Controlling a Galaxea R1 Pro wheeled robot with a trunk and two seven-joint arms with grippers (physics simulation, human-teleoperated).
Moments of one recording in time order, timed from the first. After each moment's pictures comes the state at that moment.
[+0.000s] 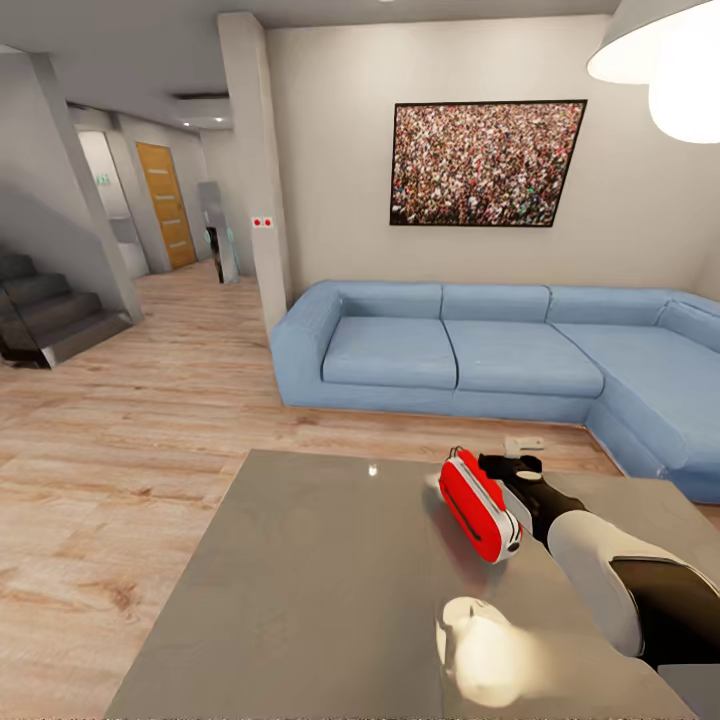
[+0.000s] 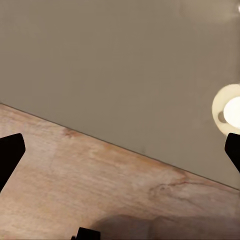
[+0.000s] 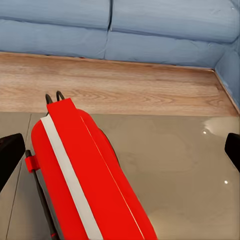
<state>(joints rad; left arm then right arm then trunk) -0.01 -0.04 0.21 -0.76 0.07 -0.01 -0.05 -1.06 -0.09 0.00 -0.13 0.04 -0.04 -0.17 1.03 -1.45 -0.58</state>
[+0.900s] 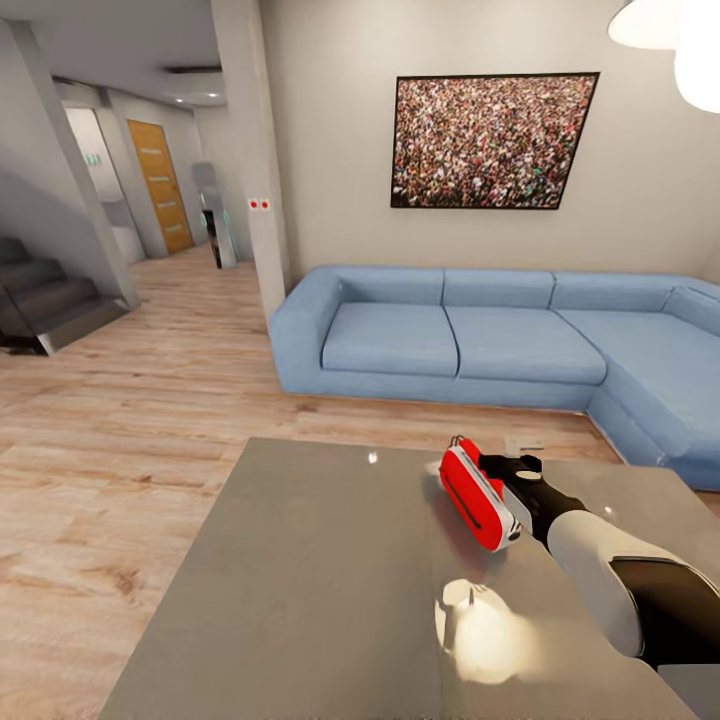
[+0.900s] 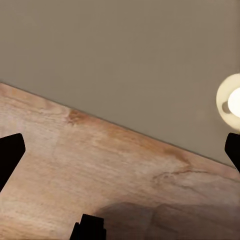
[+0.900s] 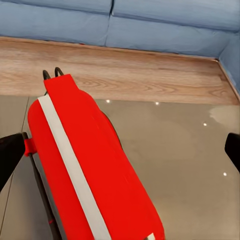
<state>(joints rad) -0.01 -0.04 0.21 -0.76 0.07 -0.01 -0.05 -1.06 -0.09 0.00 -0.13 0.04 -0.04 -0.17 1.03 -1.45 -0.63</state>
